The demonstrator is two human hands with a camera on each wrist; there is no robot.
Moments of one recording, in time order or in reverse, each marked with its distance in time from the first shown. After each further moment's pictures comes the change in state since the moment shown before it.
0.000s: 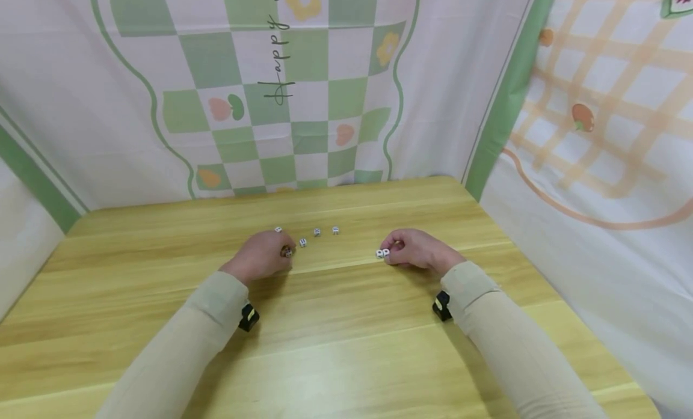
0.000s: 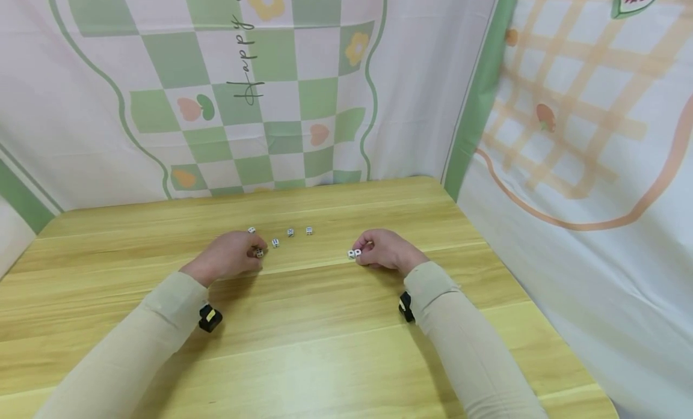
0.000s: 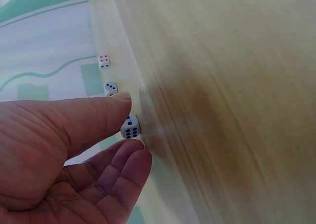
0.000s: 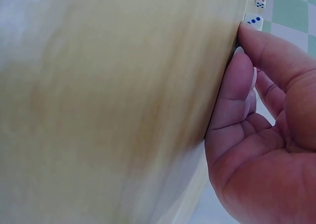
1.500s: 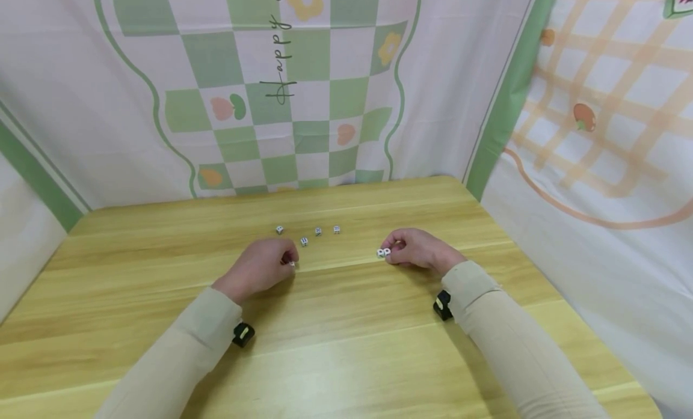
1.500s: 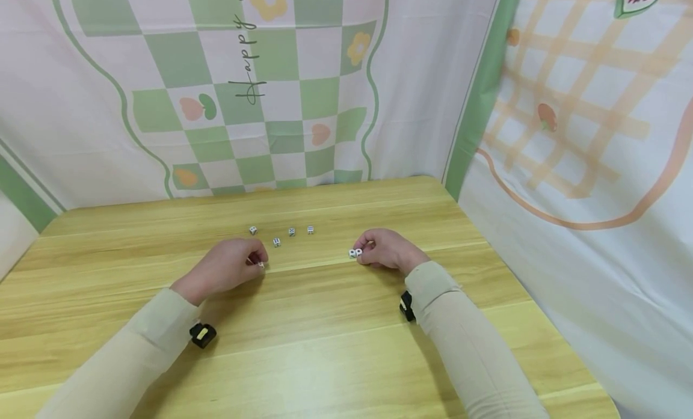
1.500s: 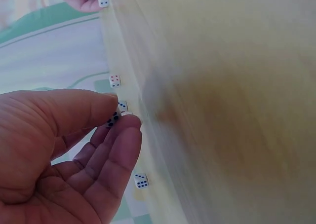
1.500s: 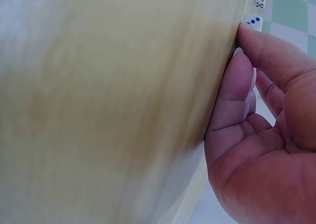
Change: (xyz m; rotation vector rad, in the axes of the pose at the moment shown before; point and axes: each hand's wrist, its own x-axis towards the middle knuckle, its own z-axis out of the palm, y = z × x) left_hand -0.022 0.004 0.008 -0.055 0.098 0.073; right_hand 0.001 0.001 0.000 0.006 -0.008 -0.004
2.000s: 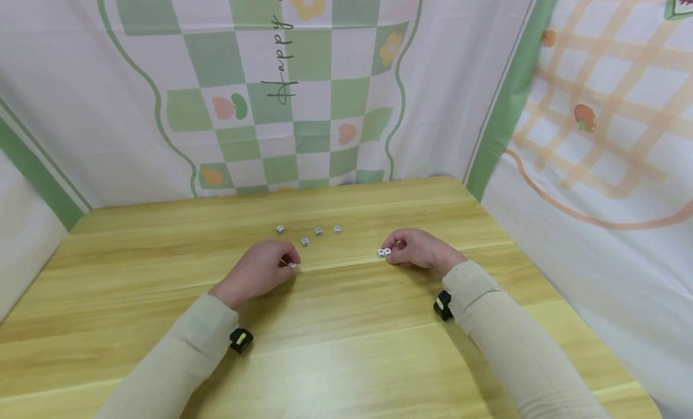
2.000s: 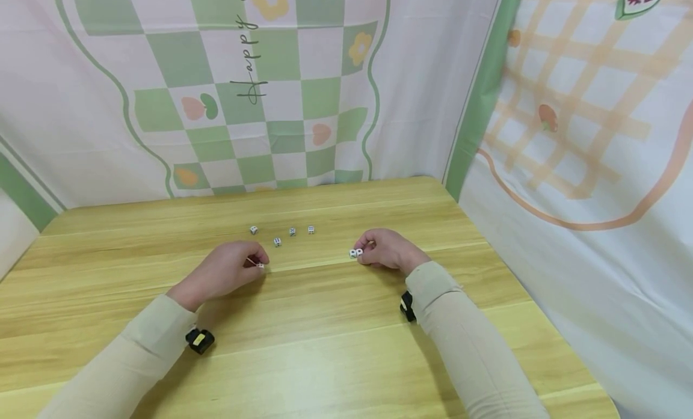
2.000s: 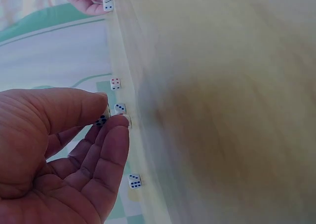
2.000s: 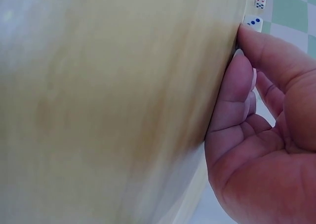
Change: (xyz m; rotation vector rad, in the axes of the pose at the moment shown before) left_hand -0.009 0.000 0.003 -0.075 0.012 0.018; right_hand -0.002 -0.002 0.001 0.002 0.001 0.004
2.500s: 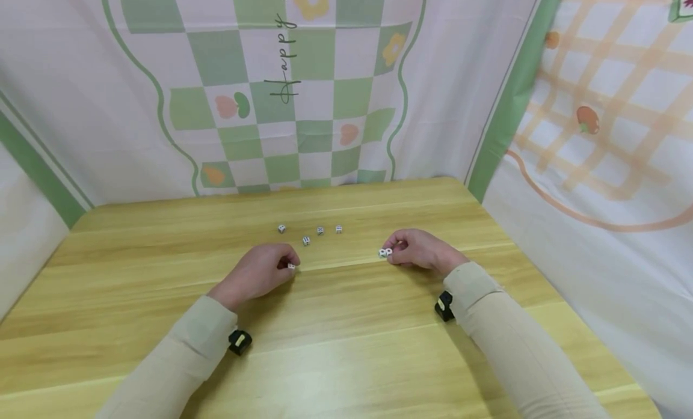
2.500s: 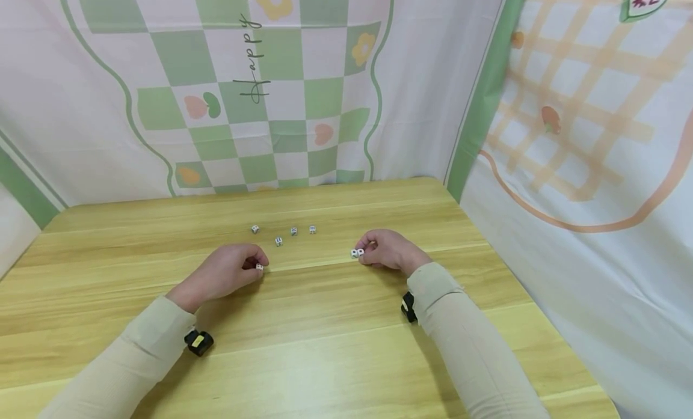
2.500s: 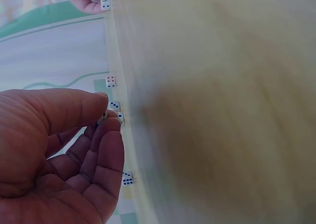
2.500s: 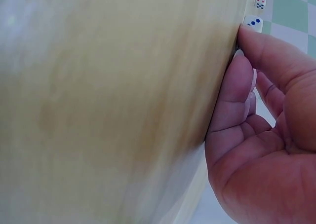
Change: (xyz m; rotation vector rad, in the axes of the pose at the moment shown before) left_hand -0.005 -0.006 0.003 -0.009 0.014 0.032; right_hand 0.000 0.001 0.000 -0.002 0.003 -0.001
